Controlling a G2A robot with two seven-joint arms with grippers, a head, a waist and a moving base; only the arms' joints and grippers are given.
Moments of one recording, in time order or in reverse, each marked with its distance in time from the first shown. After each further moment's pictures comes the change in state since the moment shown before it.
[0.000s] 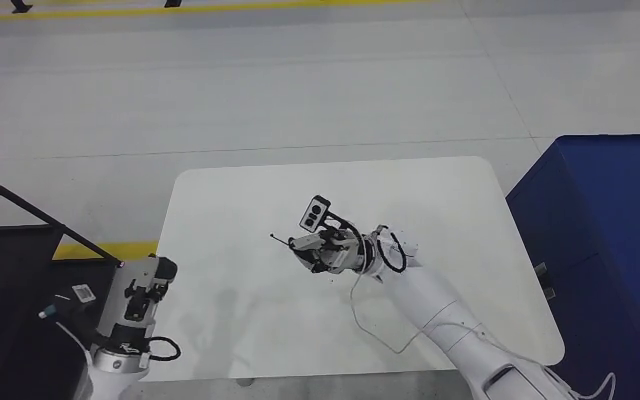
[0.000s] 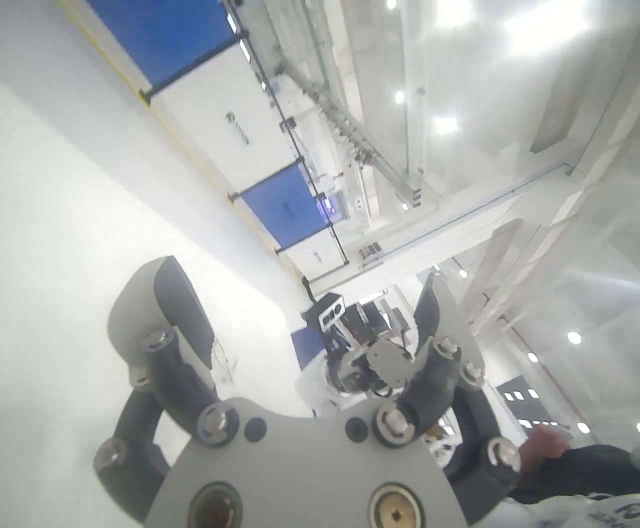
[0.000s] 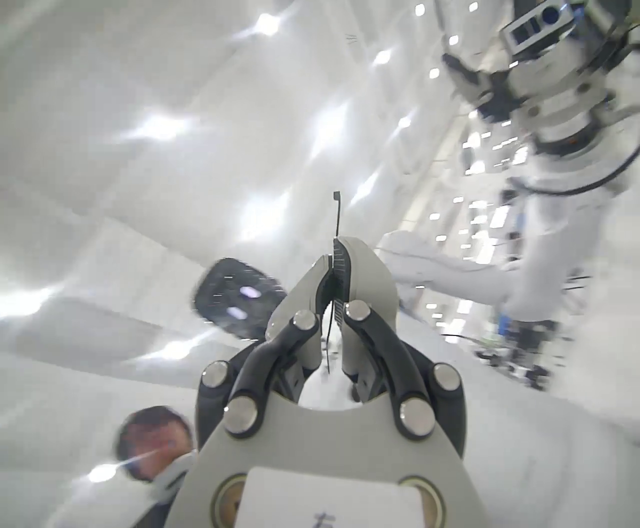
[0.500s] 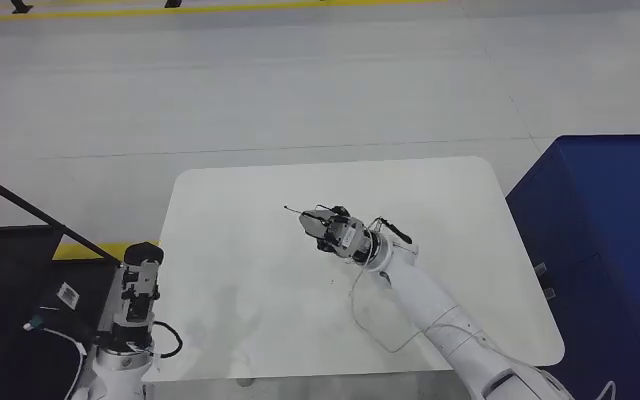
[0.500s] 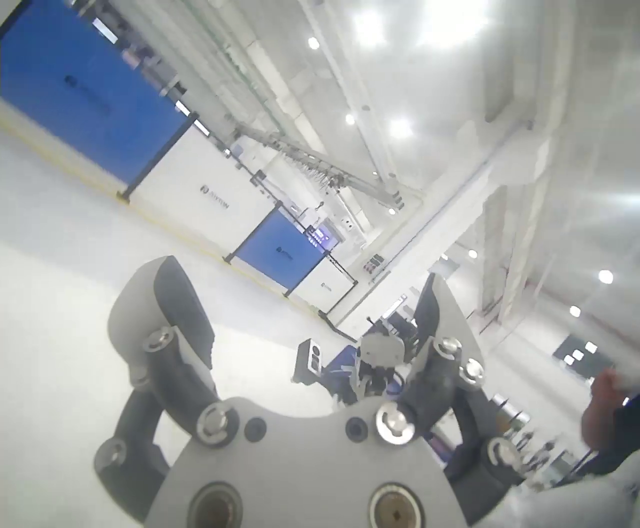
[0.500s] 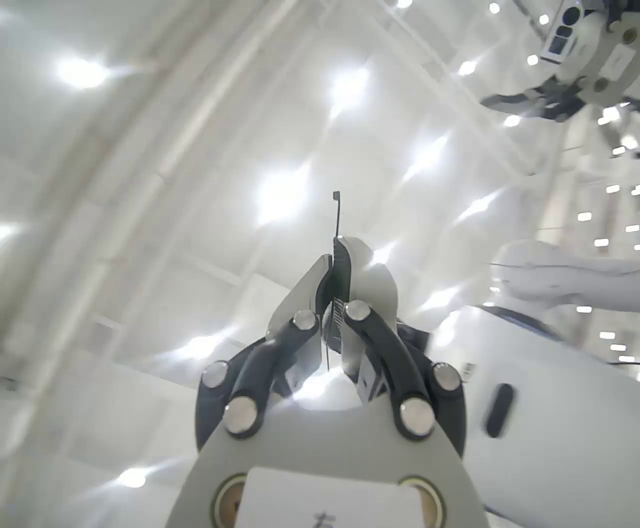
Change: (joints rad) left arm -0.112 -0.016 0.058 0.146 0.452 -0.324 0.297; right arm -0.031 -0.005 0.050 0.056 0.329 0.418 -0.277
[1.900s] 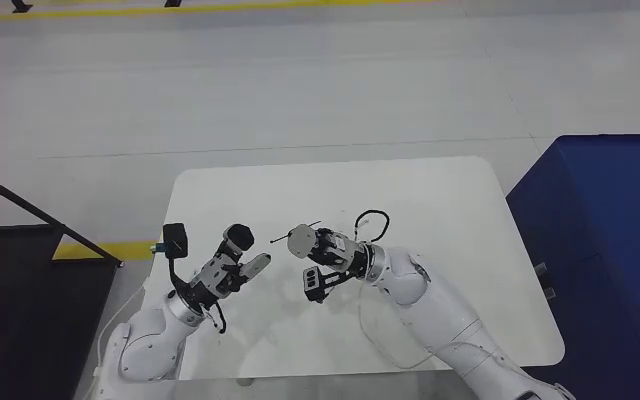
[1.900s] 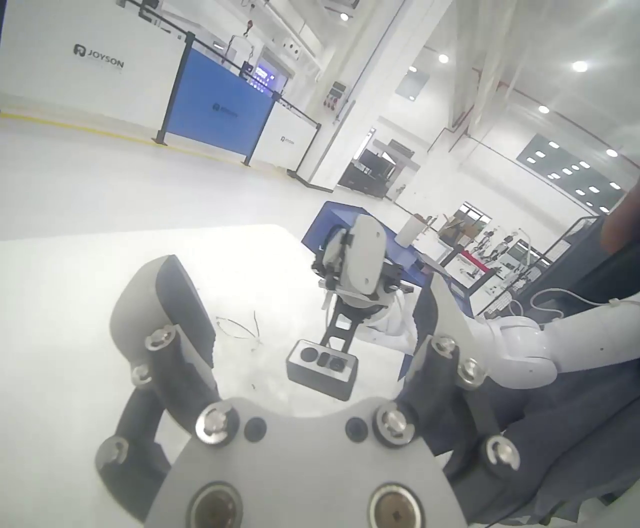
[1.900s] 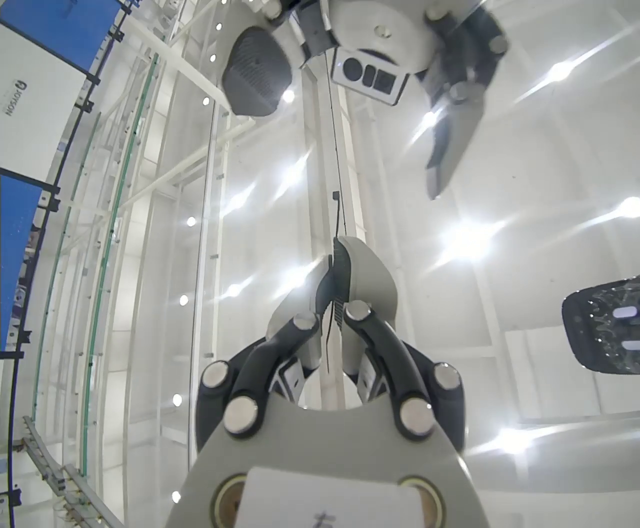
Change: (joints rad) left arm -0.282 0.059 0.168 0.114 -0.046 0.035 -0.569; right arm -0.095 0.099 -0.034 -0.234 1.231 0.385 -1.284
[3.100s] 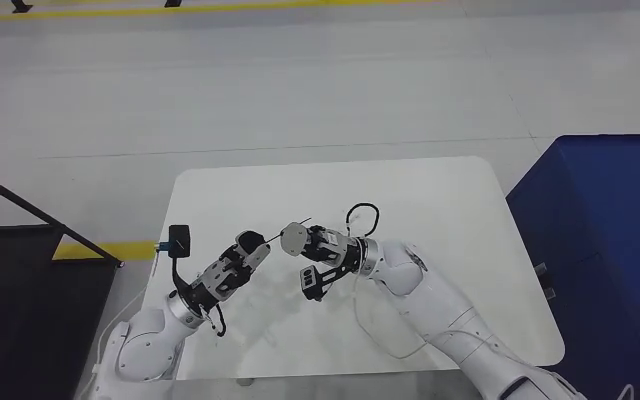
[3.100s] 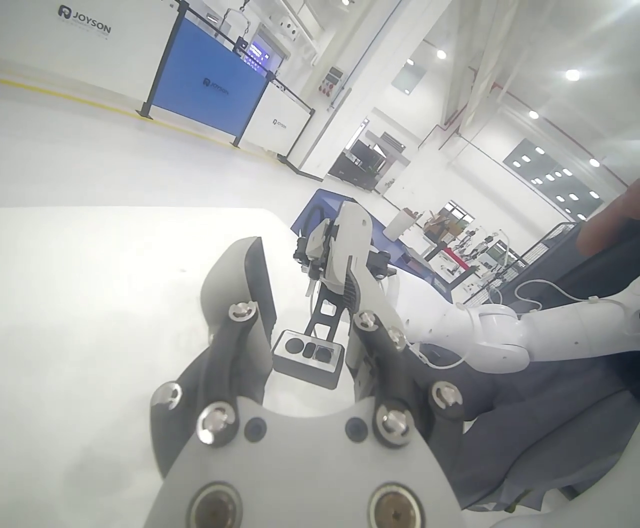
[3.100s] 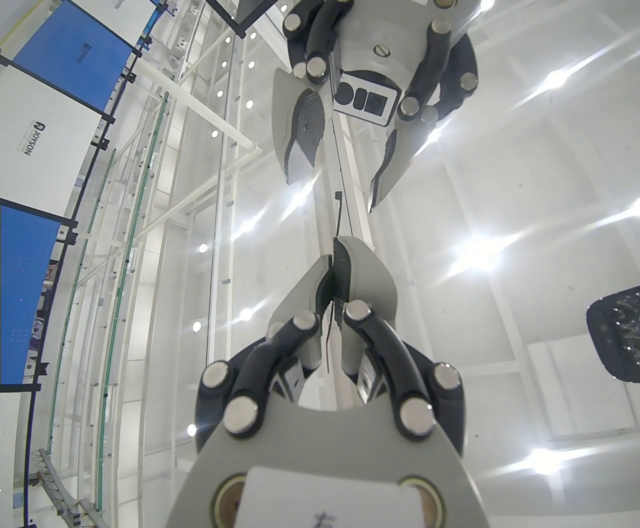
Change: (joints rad) left arm 0.006 0.048 0.028 0.014 -0.111 -0.009 -0.039; right arm 0.078 -0.023 -0.058 0.086 0.080 0.000 -0.077
